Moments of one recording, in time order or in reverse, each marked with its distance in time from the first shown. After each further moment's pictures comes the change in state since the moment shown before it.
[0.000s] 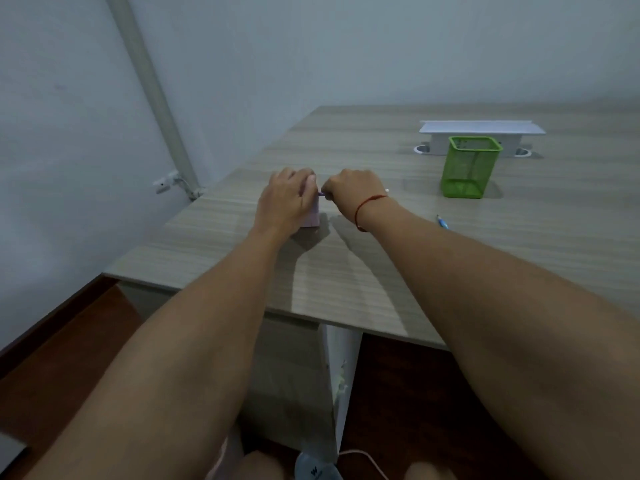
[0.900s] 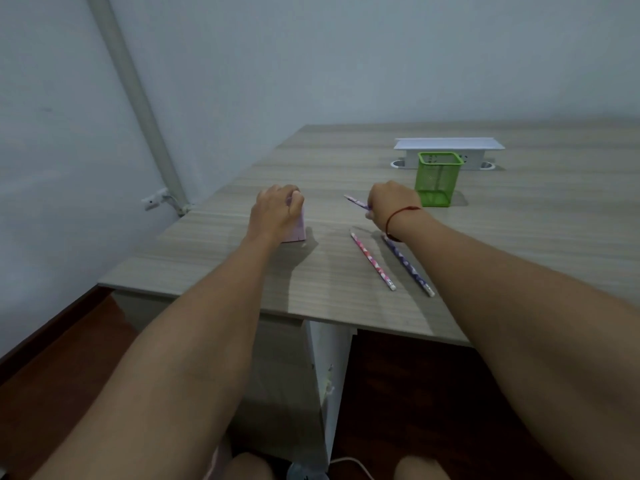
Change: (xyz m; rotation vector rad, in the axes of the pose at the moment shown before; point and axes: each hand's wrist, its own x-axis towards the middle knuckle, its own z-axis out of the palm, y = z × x) left_hand -0.003 0.019 -0.011 -0.050 -0.072 -0.095; right_hand -0.060 0.063 -0.025 0.094 -0.115 0.329
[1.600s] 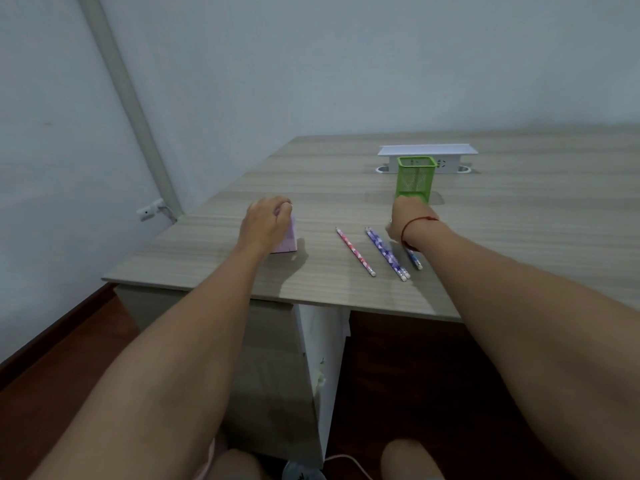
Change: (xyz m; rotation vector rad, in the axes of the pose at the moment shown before) left_hand -0.039 0.014 -0.020 -0.104 -0.029 -0.001; right_hand -0.052 0.040 -0.006 0.086 -0.061 0.204
